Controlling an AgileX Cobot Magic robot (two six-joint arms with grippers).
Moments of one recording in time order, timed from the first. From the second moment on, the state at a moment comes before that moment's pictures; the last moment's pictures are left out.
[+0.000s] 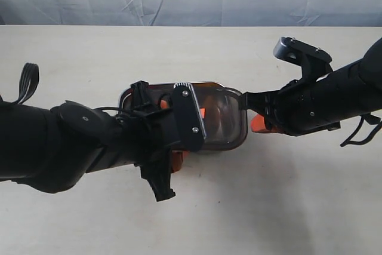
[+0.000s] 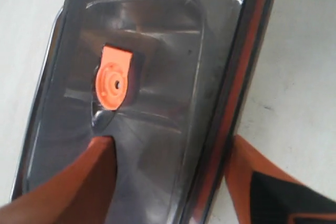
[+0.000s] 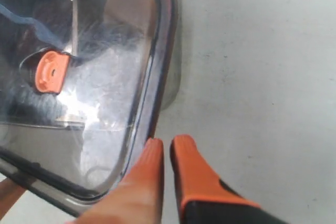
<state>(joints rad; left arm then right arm) -0.94 1.64 -0.74 -1.55 -0.22 2.10 0.49 1.51 -0.72 0.79 0.45 -0.35</state>
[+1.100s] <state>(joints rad) -0.94 1.64 -0.74 -1.68 -0.31 2.10 0.49 1.53 -0.72 0.80 0.41 -0.36</state>
